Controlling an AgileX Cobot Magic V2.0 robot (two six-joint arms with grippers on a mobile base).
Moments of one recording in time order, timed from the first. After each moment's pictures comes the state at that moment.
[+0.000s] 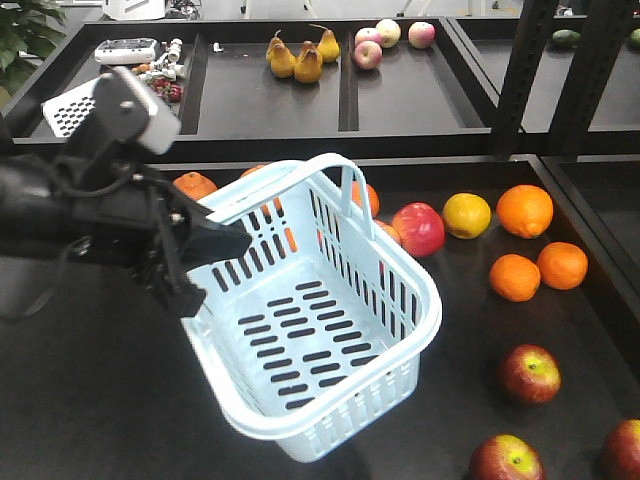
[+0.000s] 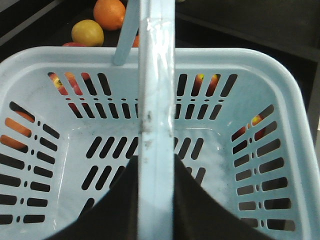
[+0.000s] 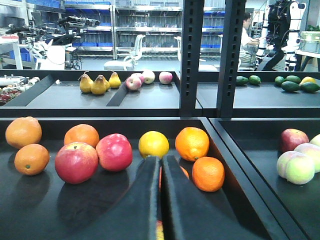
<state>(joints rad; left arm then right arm) -0.36 1.34 -1.12 -0.87 0.79 1.07 -0.02 -0.01 0.03 -0.14 0.07 0.09</state>
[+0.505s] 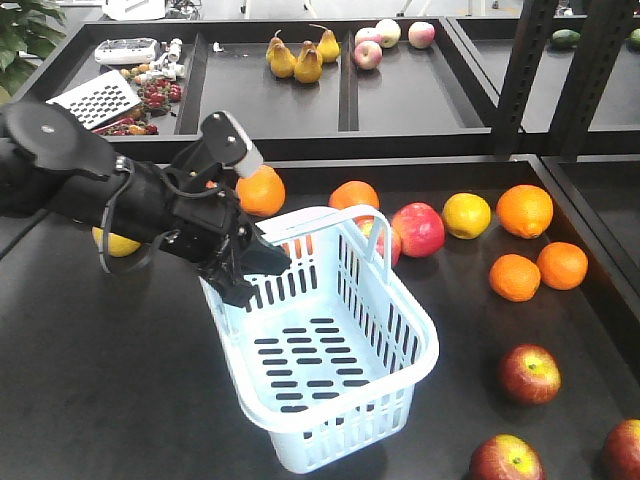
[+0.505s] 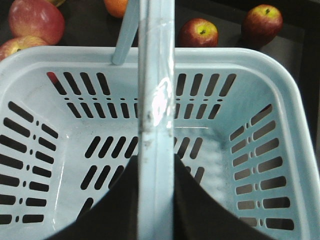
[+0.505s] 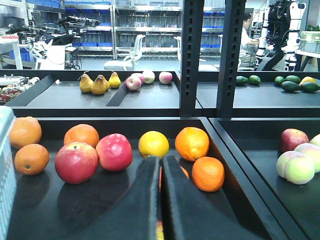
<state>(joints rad) -0.36 1.67 -1.31 -0.86 0.89 1.18 -0.02 -0.01 0.03 -0.14 0.07 0.09</state>
